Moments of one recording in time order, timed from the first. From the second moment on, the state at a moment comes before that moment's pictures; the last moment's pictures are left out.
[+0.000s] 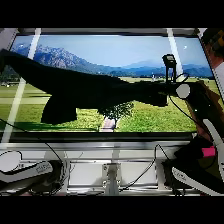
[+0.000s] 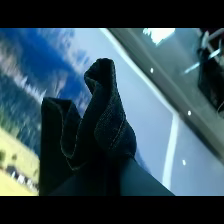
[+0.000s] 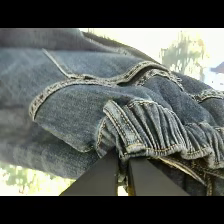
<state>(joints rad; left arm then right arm) 0.57 -1.35 1.26 0.43 -0.53 -1.01 0.17 -1.14 0.98 -1.34 0.70 1.45</state>
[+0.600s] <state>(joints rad) 0.44 -1.49 1.37 0.33 -0.13 -0.78 0.17 -1.14 0.98 -1.29 0.45 1.45</state>
